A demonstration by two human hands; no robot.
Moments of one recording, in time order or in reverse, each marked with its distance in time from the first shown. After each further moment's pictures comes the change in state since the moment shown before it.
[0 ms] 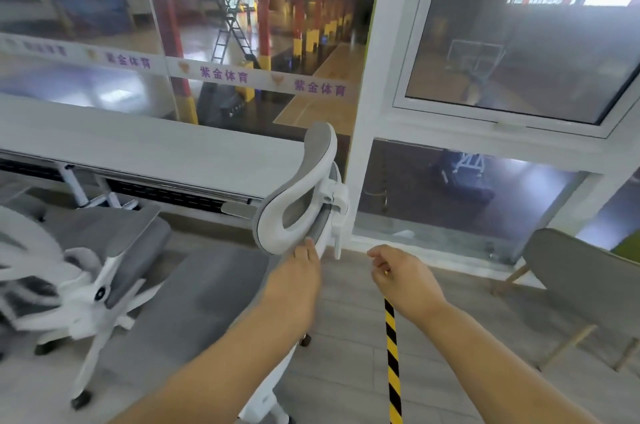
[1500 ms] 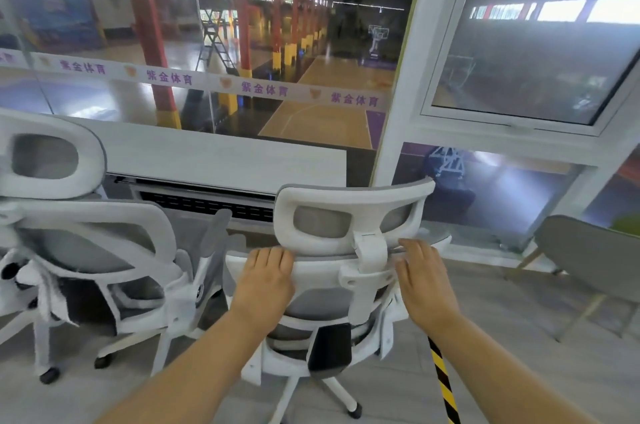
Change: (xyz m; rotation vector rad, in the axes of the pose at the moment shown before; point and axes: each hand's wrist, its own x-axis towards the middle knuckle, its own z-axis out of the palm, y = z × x) left_hand -0.115 -0.344 0.071 -0.014 0.471 0.230; right_hand -0.089 -0.260 0.142 -0.126 0.318 -0.013
